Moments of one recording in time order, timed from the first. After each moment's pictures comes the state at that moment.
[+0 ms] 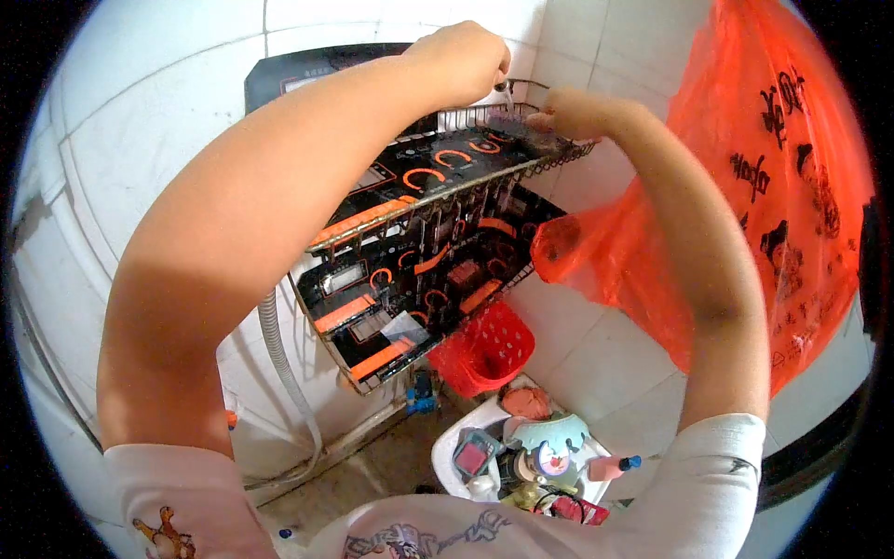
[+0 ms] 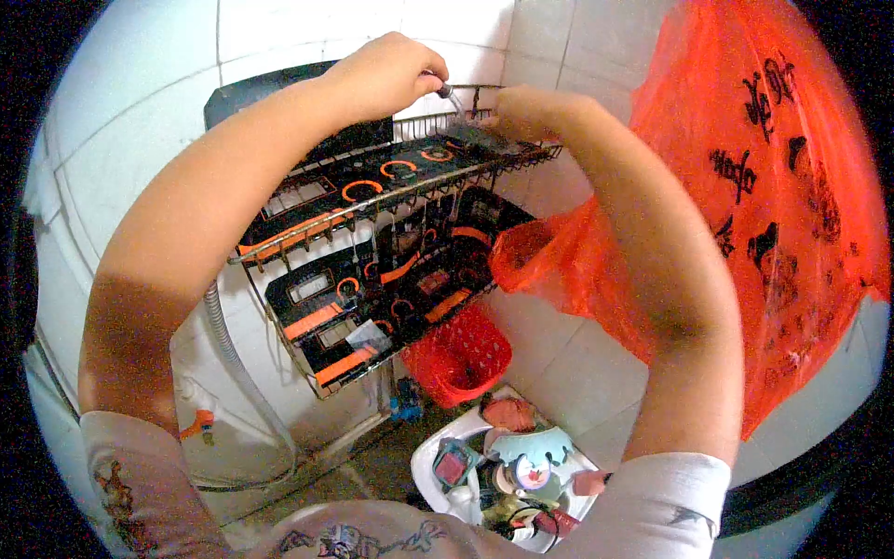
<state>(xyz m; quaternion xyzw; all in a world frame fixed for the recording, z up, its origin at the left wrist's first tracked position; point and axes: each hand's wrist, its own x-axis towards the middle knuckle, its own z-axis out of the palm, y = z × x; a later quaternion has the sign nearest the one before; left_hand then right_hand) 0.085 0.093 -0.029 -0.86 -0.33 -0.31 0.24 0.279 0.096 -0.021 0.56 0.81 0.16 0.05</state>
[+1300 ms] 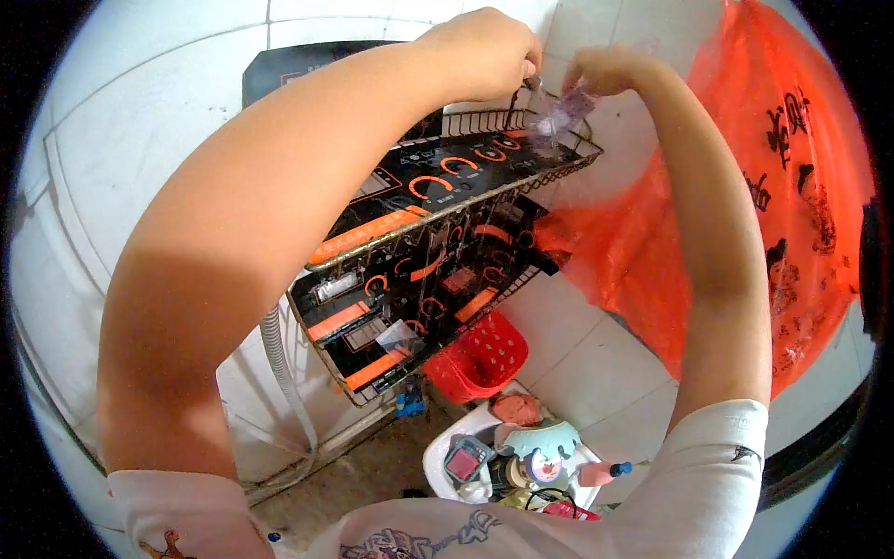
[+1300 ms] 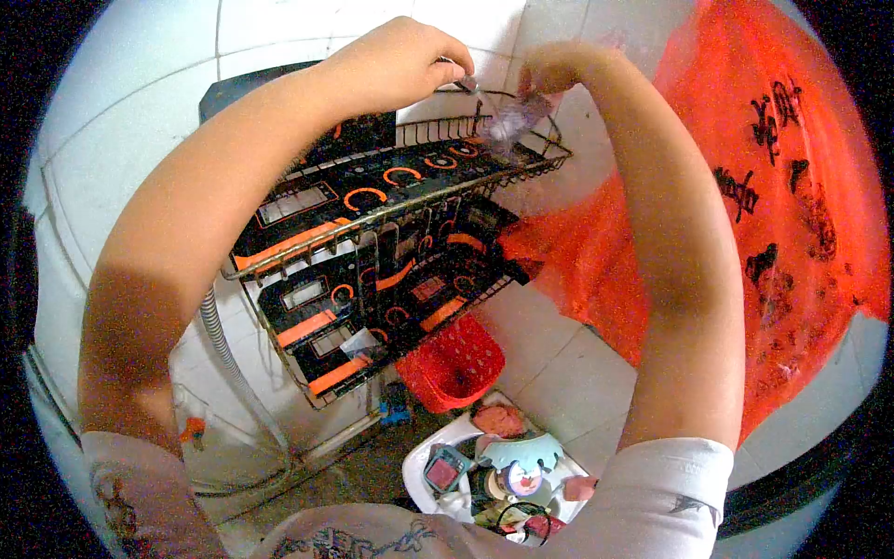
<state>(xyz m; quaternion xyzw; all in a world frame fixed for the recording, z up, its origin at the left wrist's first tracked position) 0.084 0.082 -0.018 -0.87 -0.28 -0.35 0.21 0.304 0.144 0.046 0.54 0.82 0.16 0.14</state>
